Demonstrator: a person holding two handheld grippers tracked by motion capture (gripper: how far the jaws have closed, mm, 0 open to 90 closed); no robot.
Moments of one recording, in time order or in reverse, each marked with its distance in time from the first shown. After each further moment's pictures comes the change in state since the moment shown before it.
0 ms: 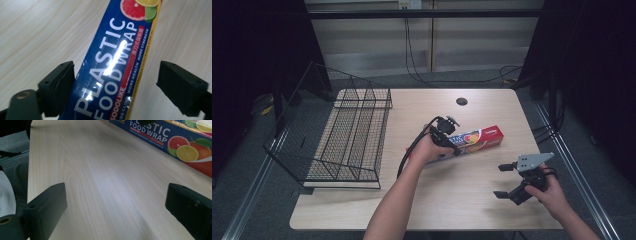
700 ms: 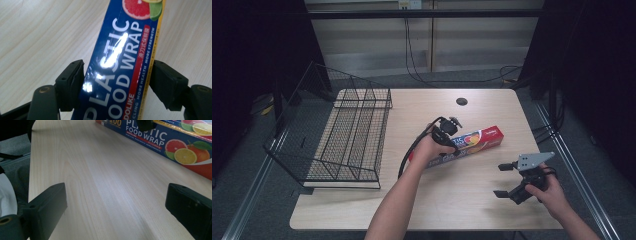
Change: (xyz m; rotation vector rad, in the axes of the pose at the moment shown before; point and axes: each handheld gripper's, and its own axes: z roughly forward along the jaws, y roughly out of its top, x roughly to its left) left arm -0.001 0.007 0.005 0.053 -0.018 0.019; right arm -0.002 0.000 0.000 -0.015 0.014 0.007
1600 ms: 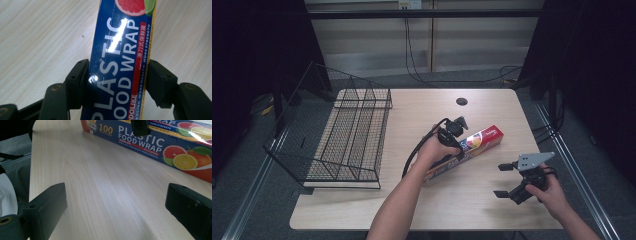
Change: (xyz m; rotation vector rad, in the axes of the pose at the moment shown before) left arm -0.017 0.012 -0.001 0.136 -0.055 -0.066; right arm 0.000 0.000 0.000 -0.002 0.001 0.001
